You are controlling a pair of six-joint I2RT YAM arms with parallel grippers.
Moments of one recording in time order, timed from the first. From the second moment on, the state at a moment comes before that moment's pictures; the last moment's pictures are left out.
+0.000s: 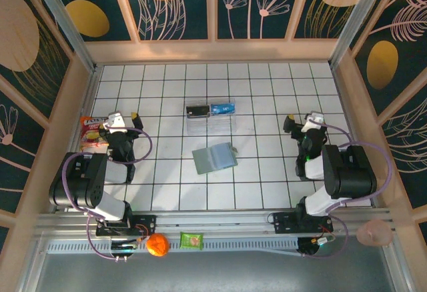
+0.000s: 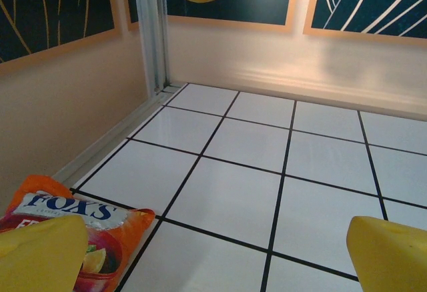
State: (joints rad) left arm -0.04 1.52 0.22 1.19 -0.35 -0.10; right arm -0.02 1.55 0.22 1.16 0.10 0.10
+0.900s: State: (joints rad) left arm -0.04 1.52 0.22 1.19 -0.35 -0.10; right arm -0.02 1.55 0.22 1.20 0.05 0.10
